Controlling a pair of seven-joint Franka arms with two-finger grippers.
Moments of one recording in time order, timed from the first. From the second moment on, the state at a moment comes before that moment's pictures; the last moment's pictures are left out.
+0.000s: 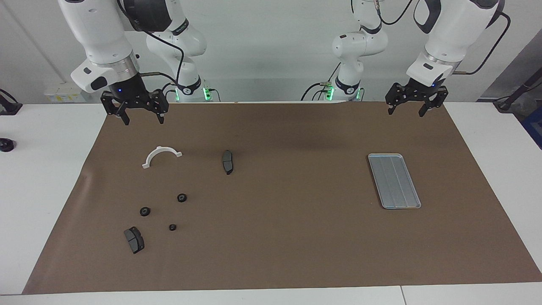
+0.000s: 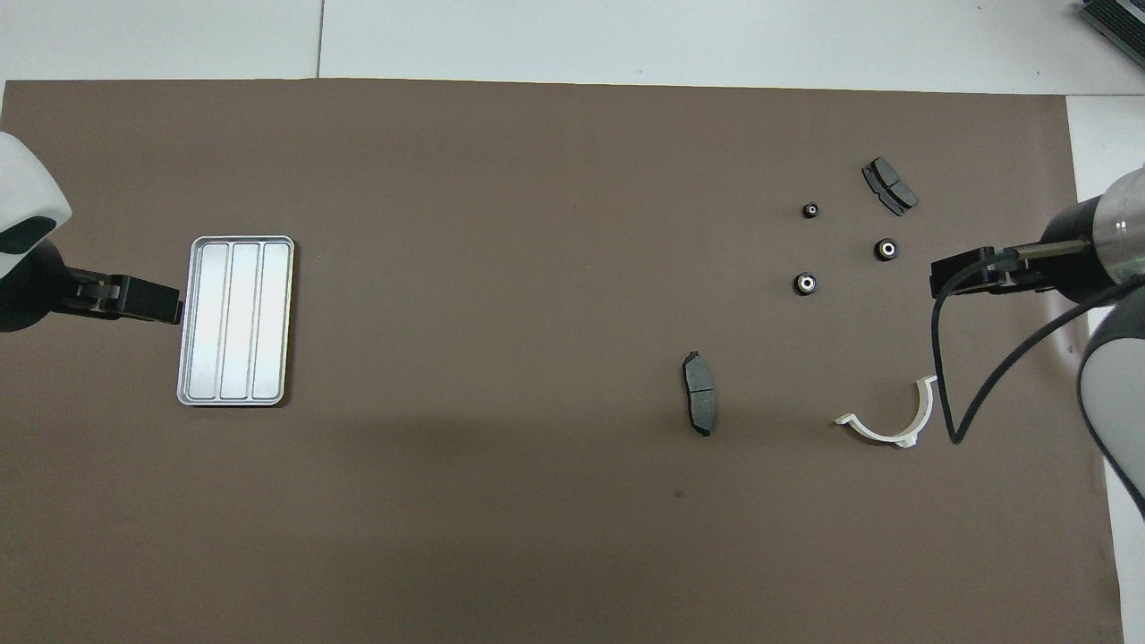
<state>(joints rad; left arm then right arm) 0.14 -0.05 -0.22 -1.68 -0.02 1.64 0.08 -0.04 -0.02 0.11 -1.63 -0.02 1.65 0.03</state>
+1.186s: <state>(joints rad) 0.14 -0.02 -0.23 -1.61 -0.02 1.60 -0.10 -0.05 0.05 0.11 -1.78 -0.03 1.95 0.03</state>
